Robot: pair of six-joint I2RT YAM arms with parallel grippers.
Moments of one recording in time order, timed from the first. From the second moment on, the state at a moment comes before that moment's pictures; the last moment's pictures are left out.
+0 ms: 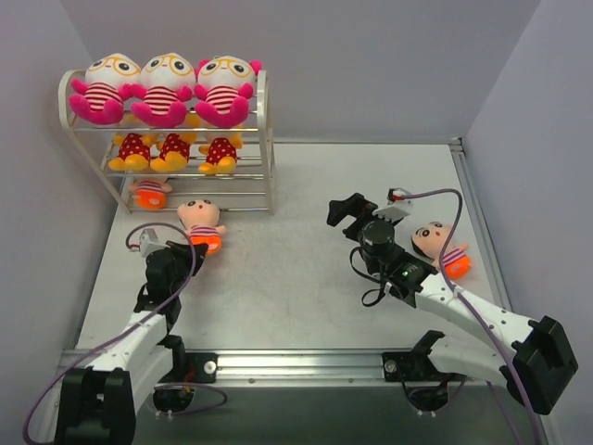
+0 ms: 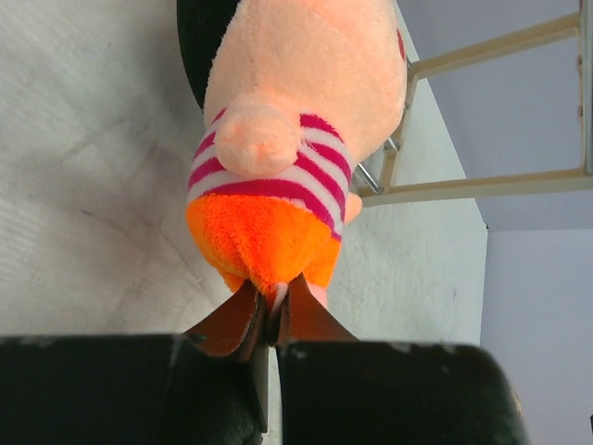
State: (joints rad) left arm -0.09 0.85 0.15 0.35 -0.04 -1.04; right arm 0.75 1.06 0.63 0.20 0.62 0.77
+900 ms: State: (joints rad) left arm 0.22 1.34 0.35 0.80 0.38 -0.86; right arm 0.61 0.84 0.46 0.30 0.55 0.63
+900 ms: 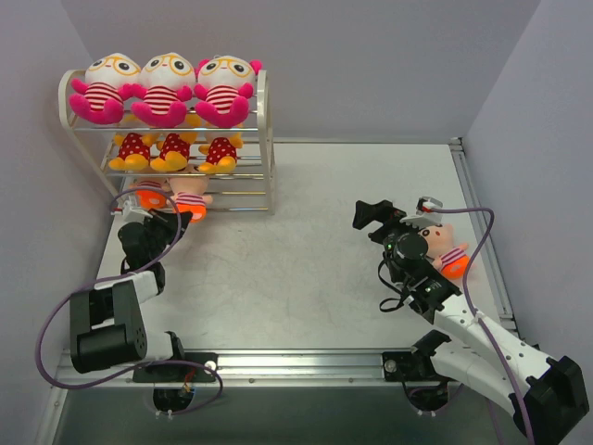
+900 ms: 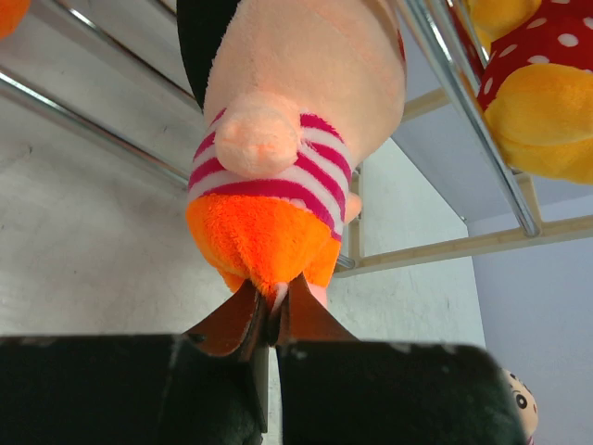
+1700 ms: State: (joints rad) left arm 0.27 1.75 0.50 1.05 0.49 -0.88; right arm 0.62 0.83 0.43 0.32 0.57 0.60
